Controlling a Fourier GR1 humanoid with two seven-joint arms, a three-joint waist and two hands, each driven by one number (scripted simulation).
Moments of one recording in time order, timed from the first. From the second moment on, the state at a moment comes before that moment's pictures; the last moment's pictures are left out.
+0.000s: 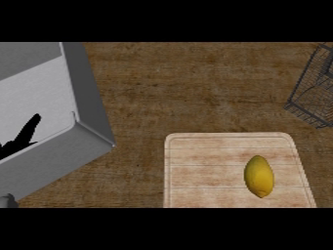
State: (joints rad) left arm -0.07 0.08 0.49 -1.45 -0.28 -0.38 0.14; right arm -1.38 -0.76 -0.26 -0.13 1.33 -0.02 0.62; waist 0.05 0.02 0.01
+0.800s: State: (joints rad) left arm -0.03 0.08 0.53 -1.46 -0.28 -0.38 0.15; right arm -1.42 -0.86 -0.49 -0.34 1.10 -0.25 0.72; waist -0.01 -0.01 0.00
